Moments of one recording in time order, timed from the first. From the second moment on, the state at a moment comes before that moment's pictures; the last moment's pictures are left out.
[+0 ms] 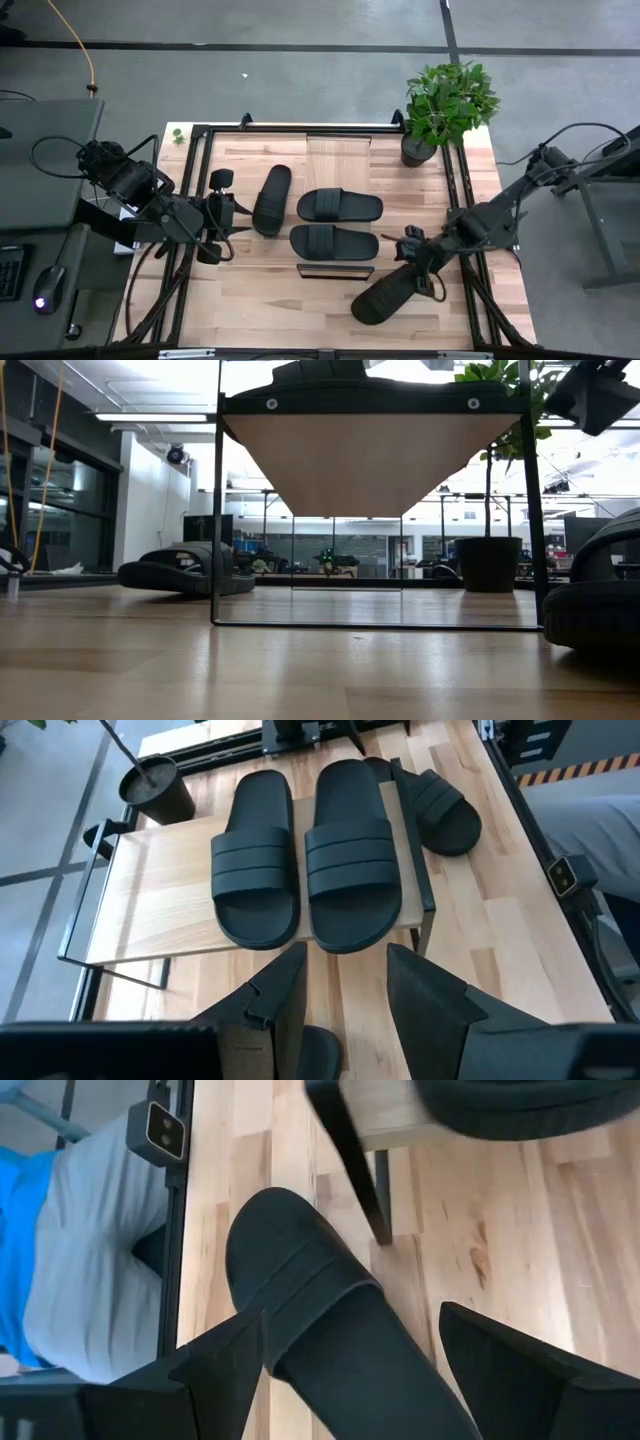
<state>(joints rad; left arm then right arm) -0.47 1.26 1.67 -1.26 -0.50 -0.22 0.62 1.18 0.88 -0.63 0.10 0.68</state>
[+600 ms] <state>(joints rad) -0.47 1.26 1.67 -1.26 -0.50 -0.27 0.72 1.31 0.88 -0.61 0.24 0.84</state>
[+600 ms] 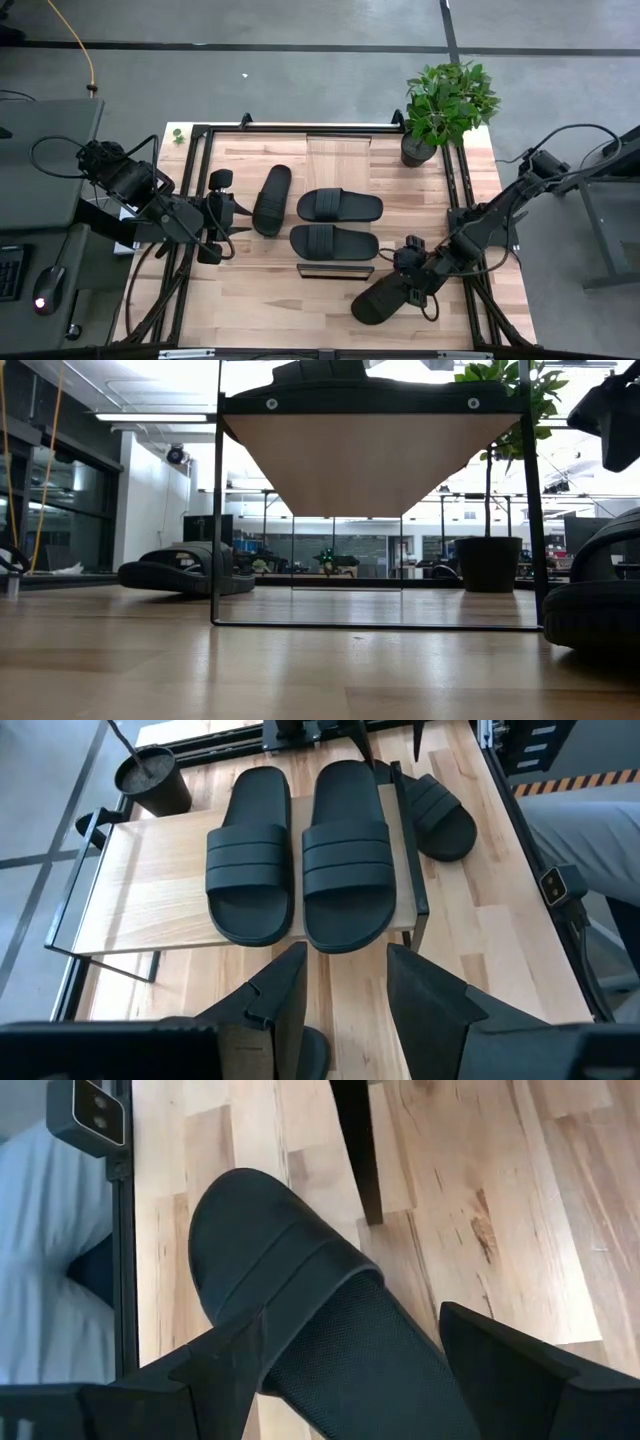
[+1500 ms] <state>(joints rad) -0.47 1.30 1.67 -1.26 -0.47 -0.25 0.78 1.34 0.49 0.10 0.19 1.03</state>
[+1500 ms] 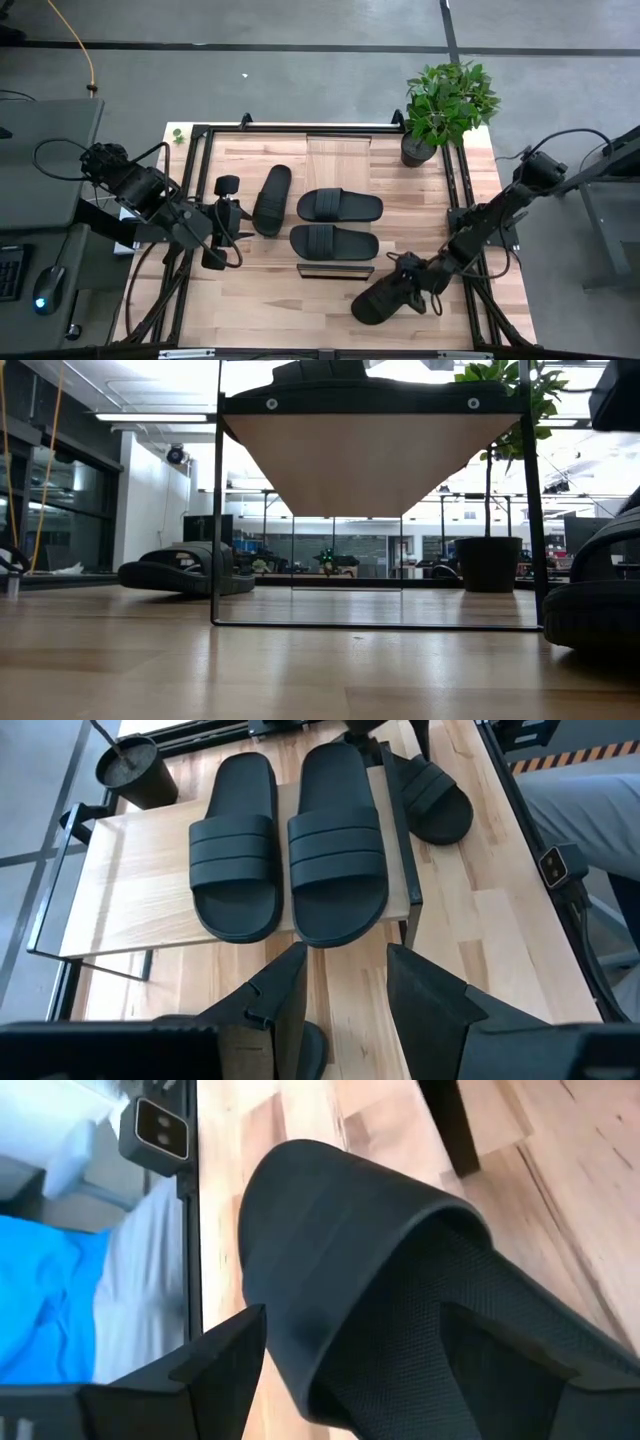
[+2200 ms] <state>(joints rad) -0.47 1.30 1.67 -1.26 -0.47 -0.25 0.78 1.34 0.44 0.24 0.22 1.04</state>
